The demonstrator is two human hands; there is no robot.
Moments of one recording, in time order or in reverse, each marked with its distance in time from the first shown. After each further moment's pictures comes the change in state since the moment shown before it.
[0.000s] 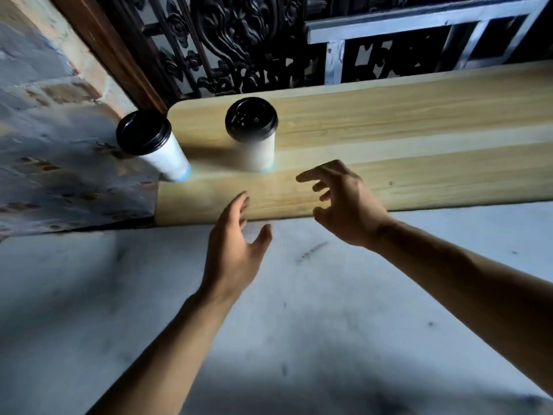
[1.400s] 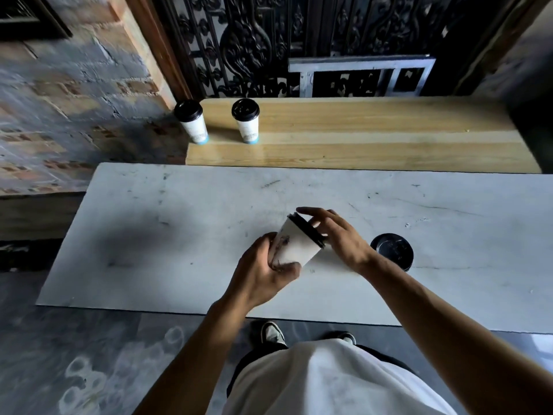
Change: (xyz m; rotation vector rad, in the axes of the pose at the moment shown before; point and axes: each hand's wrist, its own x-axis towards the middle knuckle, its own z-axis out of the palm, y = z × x) left_hand -0.321 0.148 0.009 0.056 -0.199 -0.066; right_hand -0.310 -0.035 -0.099 0.519 -0.208 0.173
